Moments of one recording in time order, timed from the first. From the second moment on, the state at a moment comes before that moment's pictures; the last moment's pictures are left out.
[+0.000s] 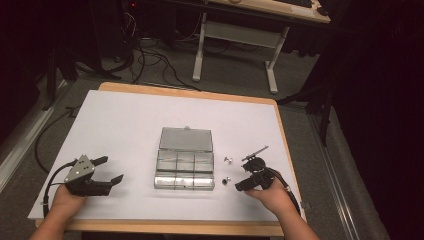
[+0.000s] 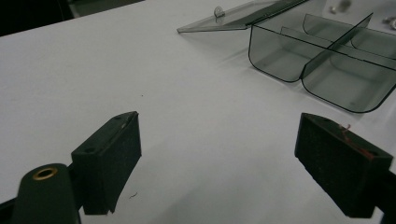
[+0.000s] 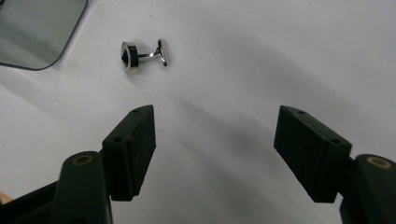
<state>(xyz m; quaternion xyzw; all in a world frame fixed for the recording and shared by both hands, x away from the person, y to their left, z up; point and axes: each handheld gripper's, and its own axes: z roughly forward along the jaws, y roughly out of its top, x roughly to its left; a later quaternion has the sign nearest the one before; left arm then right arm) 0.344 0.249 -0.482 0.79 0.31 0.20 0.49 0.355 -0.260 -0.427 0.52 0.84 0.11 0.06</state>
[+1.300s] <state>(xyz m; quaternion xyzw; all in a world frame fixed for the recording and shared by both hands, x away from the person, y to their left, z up) 0.345 0.249 -0.482 0.79 0.31 0.20 0.49 0.420 -0.232 -0.423 0.47 0.87 0.10 0.06</state>
